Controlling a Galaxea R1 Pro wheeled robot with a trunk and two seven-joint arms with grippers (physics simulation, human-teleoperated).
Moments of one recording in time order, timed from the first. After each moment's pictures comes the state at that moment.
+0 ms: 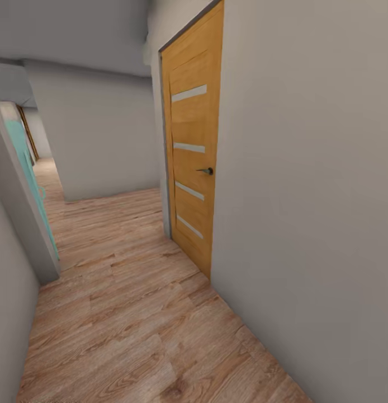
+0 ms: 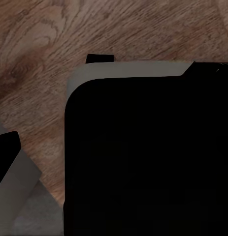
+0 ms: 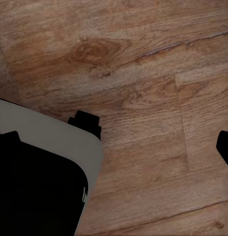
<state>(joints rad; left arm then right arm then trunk) 0.00 0.00 0.02 -0.13 0.02 -0.04 0.00 -0.23 -0.07 0.59 0.03 -0.25 -0.09 0.07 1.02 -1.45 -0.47</state>
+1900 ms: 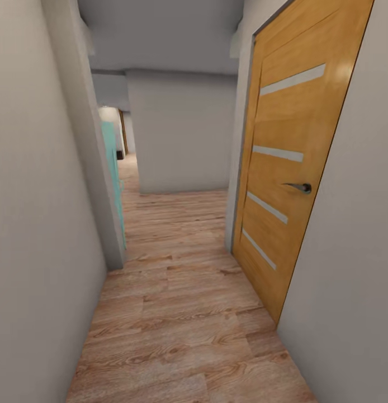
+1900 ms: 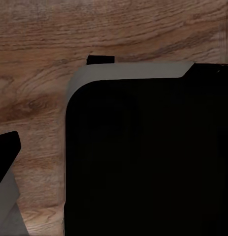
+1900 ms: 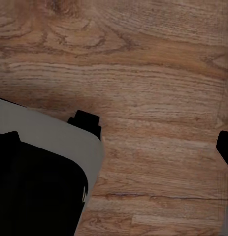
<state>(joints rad) 0.00 0.00 0.02 -0.13 0.02 -0.04 0.00 -0.23 -0.07 0.59 0.03 -0.25 -0.09 0.08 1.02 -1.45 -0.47</state>
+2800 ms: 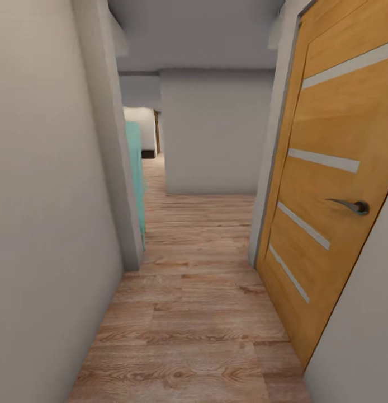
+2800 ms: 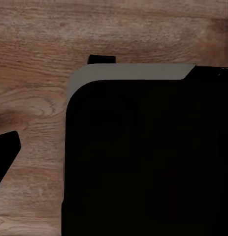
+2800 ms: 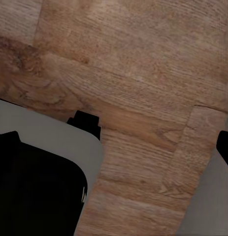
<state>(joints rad) 0.00 0.00 0.01 -0.13 0.05 -0.04 0.00 -0.23 -0.08 0.59 0.03 -0.25 -0.09 0.07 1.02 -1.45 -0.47</state>
